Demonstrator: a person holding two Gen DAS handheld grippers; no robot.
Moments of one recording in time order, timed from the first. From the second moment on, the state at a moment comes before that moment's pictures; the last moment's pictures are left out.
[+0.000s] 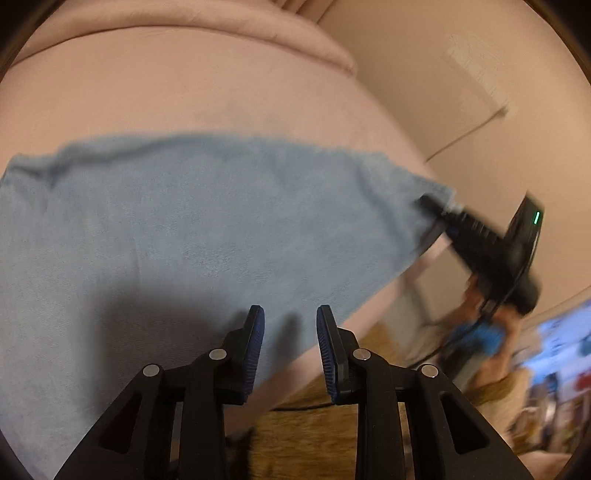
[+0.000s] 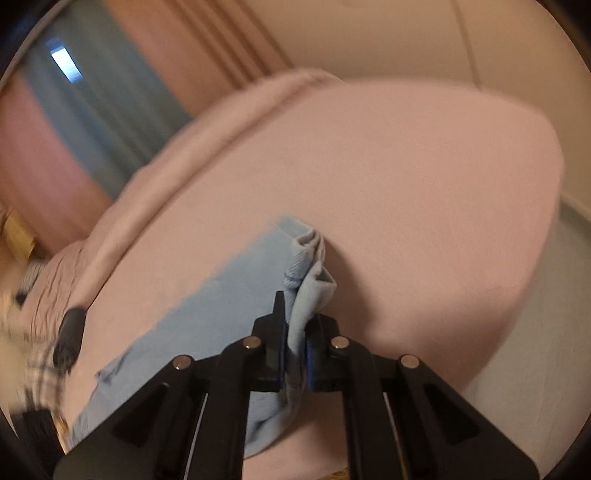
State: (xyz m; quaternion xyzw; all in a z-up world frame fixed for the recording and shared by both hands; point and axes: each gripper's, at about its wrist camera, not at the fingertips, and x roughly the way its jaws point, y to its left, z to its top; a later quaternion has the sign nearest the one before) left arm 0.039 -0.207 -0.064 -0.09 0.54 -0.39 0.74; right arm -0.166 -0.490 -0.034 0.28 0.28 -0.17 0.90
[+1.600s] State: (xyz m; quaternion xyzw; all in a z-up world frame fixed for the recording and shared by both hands) left arm 0.095 -0.102 -0.052 -0.14 0.55 -0.24 0.79; right arm -0.092 -0.239 -0.031 0.11 0.42 0.18 0.88
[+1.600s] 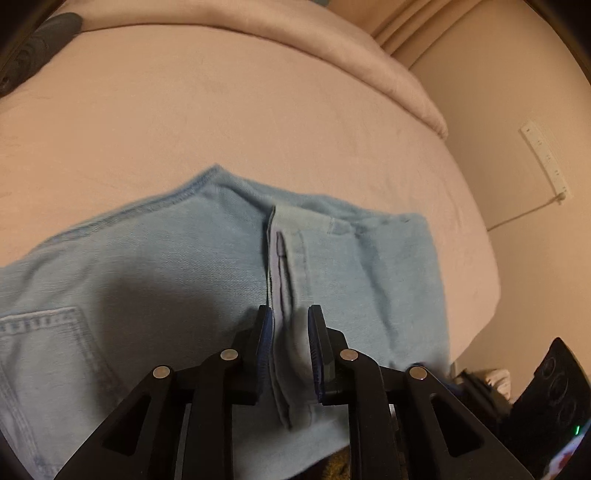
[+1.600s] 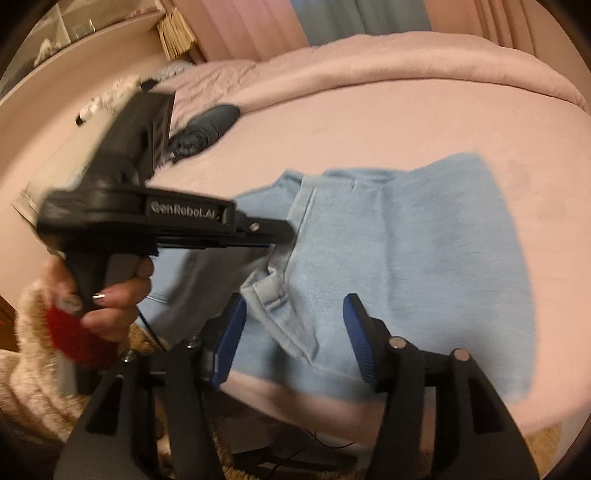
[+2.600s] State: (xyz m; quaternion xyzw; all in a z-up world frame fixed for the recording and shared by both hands) left arm 0.051 -0.125 -0.091 -0.06 0.52 -0.22 0.82; right arm -0.056 -0.329 -0.047 0.11 0.43 -0.02 0.90
